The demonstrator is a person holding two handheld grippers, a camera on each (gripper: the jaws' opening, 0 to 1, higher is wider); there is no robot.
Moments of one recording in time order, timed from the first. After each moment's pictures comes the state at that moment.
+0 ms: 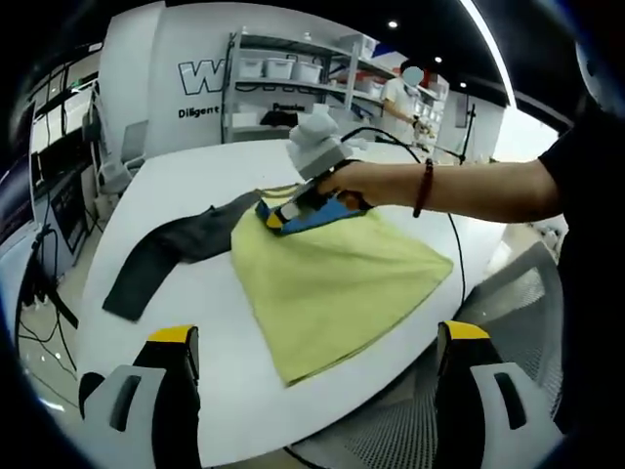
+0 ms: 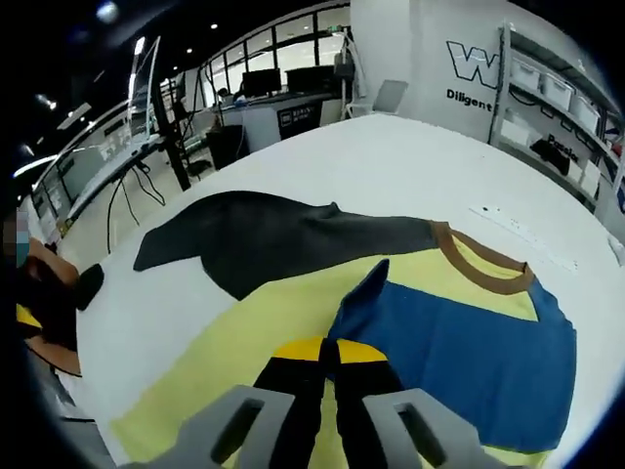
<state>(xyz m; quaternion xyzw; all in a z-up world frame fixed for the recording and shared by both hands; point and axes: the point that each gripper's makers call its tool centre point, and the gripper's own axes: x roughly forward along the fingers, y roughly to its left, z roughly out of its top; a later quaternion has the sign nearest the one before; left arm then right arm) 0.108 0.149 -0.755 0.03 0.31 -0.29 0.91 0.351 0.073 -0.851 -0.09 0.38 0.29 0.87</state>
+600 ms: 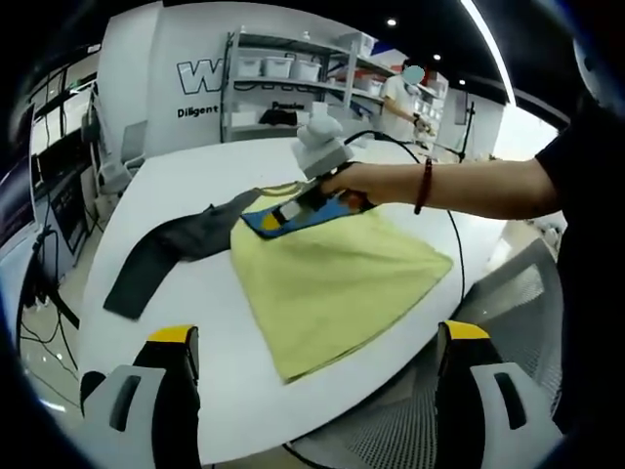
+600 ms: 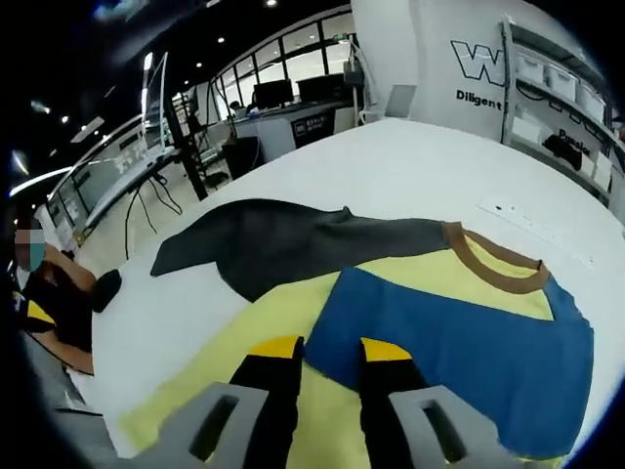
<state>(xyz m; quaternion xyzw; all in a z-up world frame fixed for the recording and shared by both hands) 0.106 0.147 -0.756 0.03 0.31 -0.29 0.91 0.344 0.070 -0.842 -0.06 0.36 0.33 0.87</state>
